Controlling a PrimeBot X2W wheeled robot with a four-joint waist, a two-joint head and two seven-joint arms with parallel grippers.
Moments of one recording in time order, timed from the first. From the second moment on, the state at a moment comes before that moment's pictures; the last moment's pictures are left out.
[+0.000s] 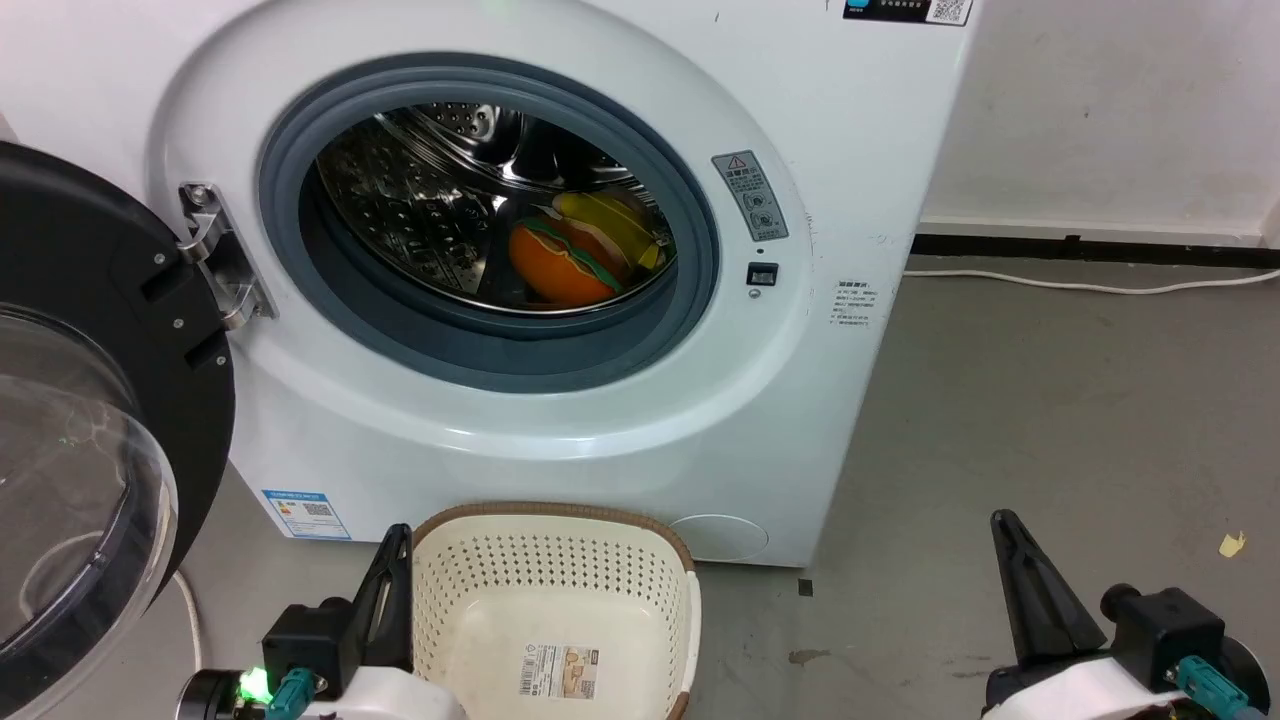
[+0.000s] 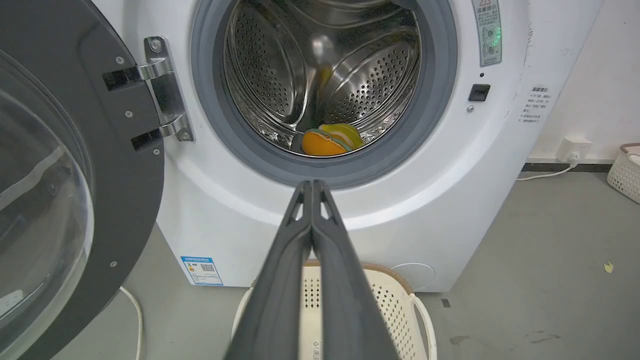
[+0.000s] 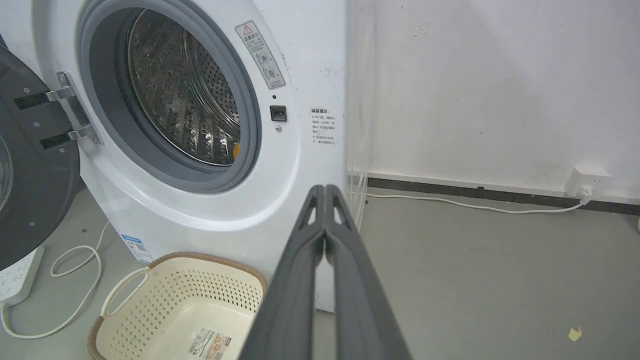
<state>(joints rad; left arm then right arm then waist) 0.03 0.09 -0.07 0.07 -0.10 0.03 -0.15 0.05 -0.05 0.01 0.02 0.10 0.13 -0.15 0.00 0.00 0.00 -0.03</state>
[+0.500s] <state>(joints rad) 0.03 0.08 -0.05 0.06 -0.08 0.03 -0.11 0.05 -0.05 0.01 0.02 0.08 0.13 -0.12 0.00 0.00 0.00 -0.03</state>
